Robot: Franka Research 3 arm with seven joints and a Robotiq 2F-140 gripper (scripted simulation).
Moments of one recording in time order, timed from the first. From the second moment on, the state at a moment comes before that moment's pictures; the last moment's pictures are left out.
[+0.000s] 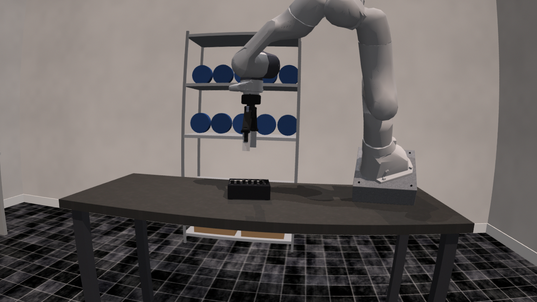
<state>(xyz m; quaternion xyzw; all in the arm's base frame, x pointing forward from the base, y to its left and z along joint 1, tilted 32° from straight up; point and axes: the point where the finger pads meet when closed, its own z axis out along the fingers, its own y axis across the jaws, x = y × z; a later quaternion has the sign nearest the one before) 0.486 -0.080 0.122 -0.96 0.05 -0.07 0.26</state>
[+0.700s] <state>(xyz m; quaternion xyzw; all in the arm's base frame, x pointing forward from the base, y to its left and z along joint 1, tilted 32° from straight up) 0.486 -0.078 0.121 -0.96 0.05 -0.07 0.26</state>
